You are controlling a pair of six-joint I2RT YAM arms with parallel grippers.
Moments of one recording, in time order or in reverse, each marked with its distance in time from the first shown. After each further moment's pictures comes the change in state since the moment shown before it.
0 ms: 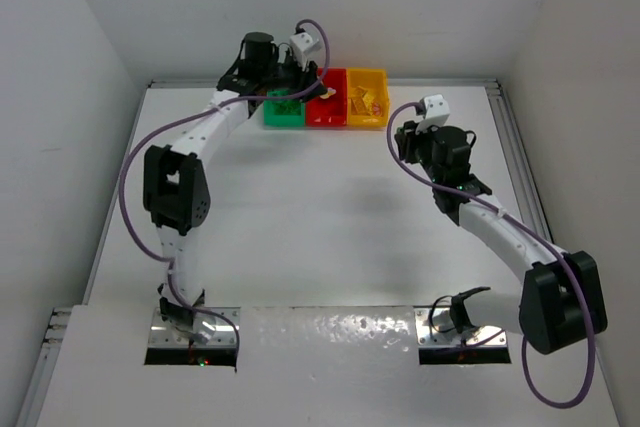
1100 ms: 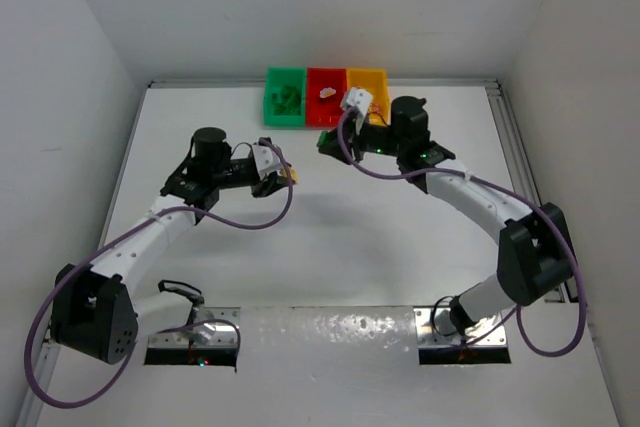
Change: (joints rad) left arm 0.010 -0.845 -1.054 0.145 0.181 0.348; right arm 0.196 0.278 0.346 -0.072 -0.772 -0.230
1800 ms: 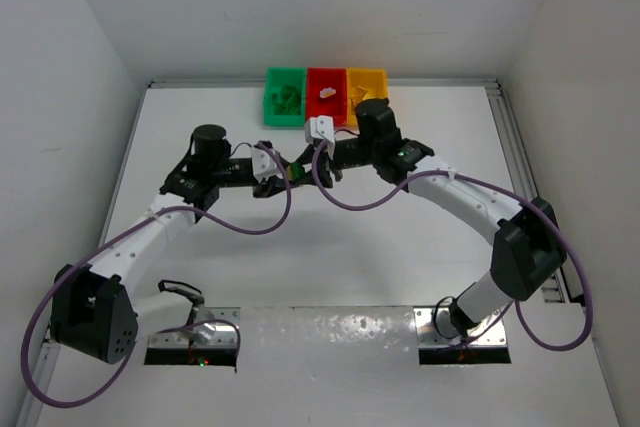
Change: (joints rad) left arm -0.006 0.001 0.023 -0.010 0.126 0.053; right arm 0.142 0.041 0.130 -0.269 -0.163 -0.294
